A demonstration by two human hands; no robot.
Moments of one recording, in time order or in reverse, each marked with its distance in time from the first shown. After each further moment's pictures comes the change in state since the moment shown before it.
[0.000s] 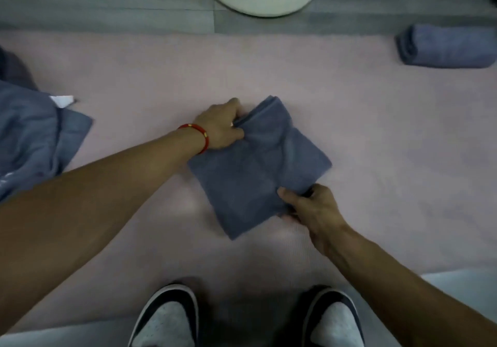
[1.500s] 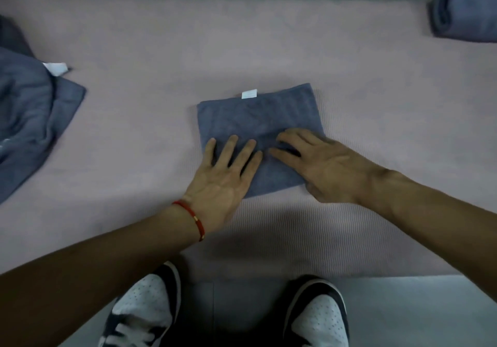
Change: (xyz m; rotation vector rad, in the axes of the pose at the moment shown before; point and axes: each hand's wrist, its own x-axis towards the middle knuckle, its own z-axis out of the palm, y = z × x) left_hand -0.111 0.017 0.116 0.662 0.204 0.322; right_hand 0.065 -0.038 -0.062 -1.482 -0.407 -1.403
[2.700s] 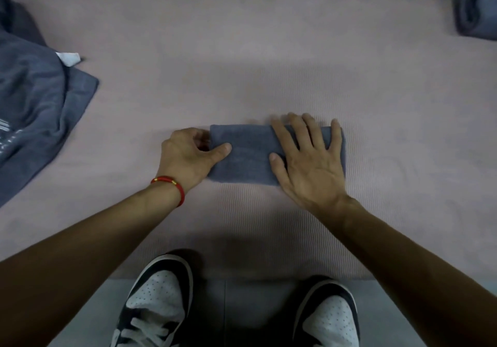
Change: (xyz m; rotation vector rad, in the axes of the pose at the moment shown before) left_hand -0.003 -0.065 -0.018 -0.978 0.125 -0.925; right_hand 0.043 -0.056 0.026 -0.018 0.057 0.606
